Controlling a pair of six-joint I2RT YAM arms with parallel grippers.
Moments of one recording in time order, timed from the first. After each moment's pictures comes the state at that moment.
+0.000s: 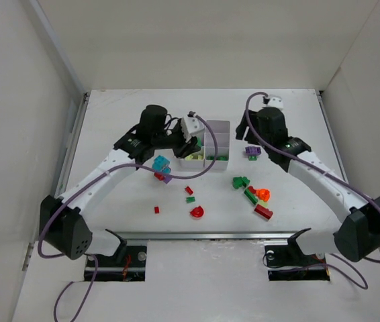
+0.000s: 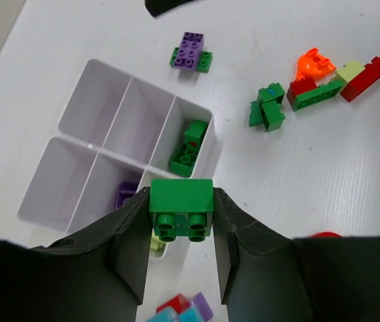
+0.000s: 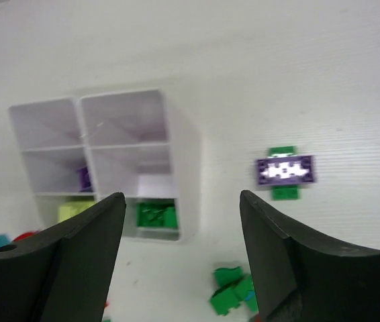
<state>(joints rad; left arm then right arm) -0.54 1.33 1.17 -0.32 0.60 0.46 0.51 1.35 1.13 -0.28 0.27 0.50</state>
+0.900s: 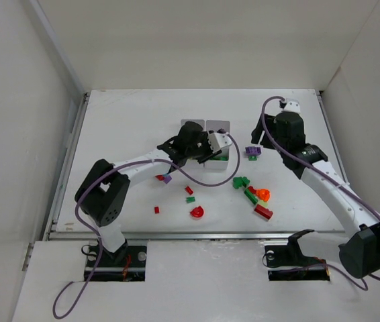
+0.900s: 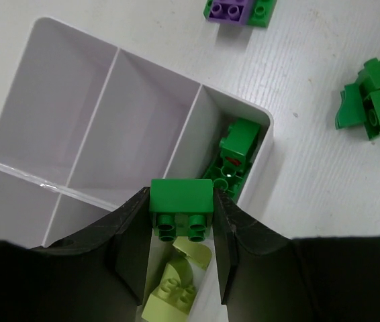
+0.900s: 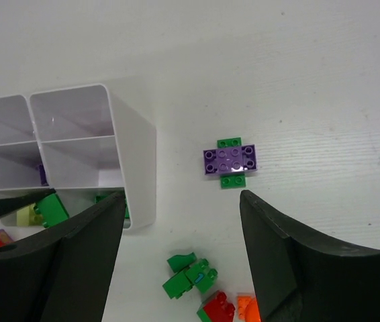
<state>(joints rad) -0.72 1.72 1.14 0.04 0.24 0.52 0.35 1.19 1.03 -0.33 0.24 0.41</state>
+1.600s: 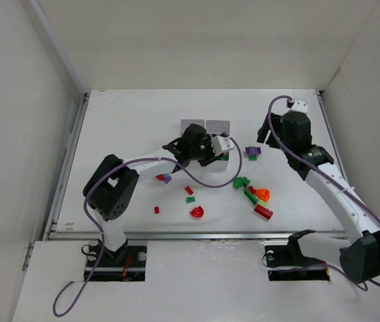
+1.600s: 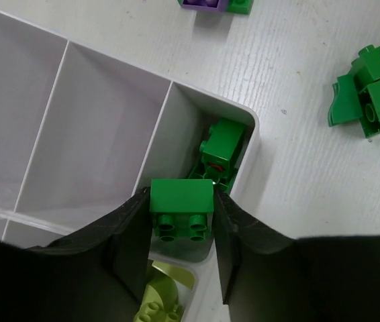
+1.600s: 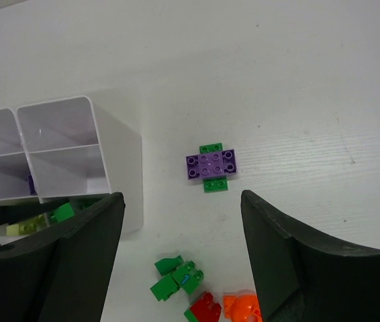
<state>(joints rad) -0.72 1.80 1.14 0.06 0.27 0.53 0.31 1.15 1.03 -0.35 0.25 0.39</state>
